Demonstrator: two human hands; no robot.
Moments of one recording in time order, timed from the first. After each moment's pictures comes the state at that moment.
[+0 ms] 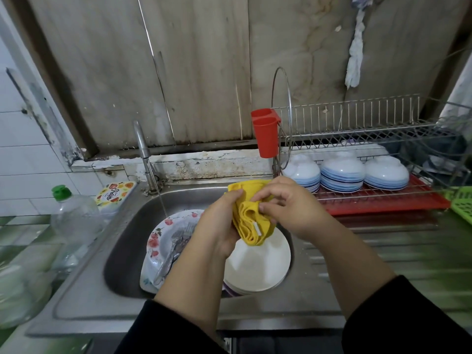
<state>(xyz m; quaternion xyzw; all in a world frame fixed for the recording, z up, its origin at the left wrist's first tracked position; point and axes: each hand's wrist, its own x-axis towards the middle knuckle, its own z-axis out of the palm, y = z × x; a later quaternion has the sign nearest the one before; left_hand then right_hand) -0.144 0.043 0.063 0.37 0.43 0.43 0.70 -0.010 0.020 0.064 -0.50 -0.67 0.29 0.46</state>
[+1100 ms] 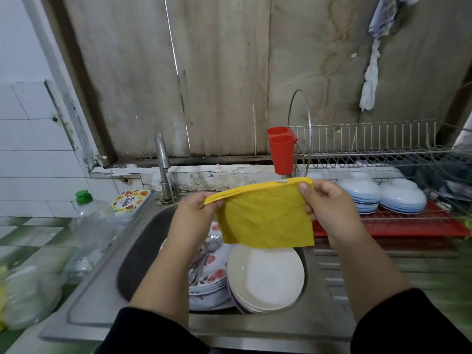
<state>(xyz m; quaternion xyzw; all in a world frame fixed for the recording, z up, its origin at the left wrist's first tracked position) -0.215 0.060 0.073 0.63 0.53 0.47 0.31 0.009 0.040 0.067 -0.55 -0.47 0.29 0.63</state>
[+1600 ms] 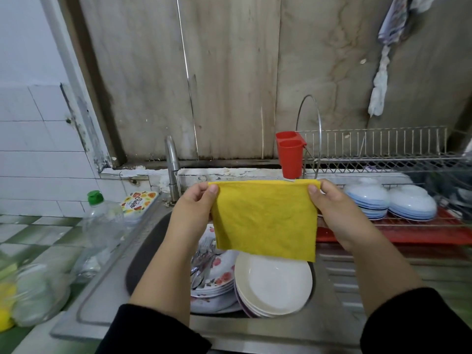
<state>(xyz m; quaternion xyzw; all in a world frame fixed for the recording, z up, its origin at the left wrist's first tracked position) -0.227 0.063 0.085 0.53 0.48 0.55 0.43 0.009 0.038 0.076 -0.51 -0.54 0.38 0.55</state>
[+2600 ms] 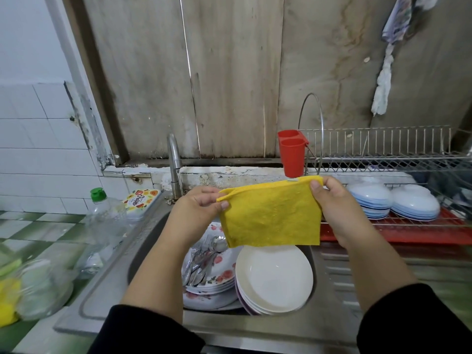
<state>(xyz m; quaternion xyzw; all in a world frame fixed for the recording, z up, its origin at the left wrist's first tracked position) -0.240 0.064 0.078 0.64 0.46 0.50 0.35 0.007 0.046 0.074 -0.51 -0.51 0.35 0.60</state>
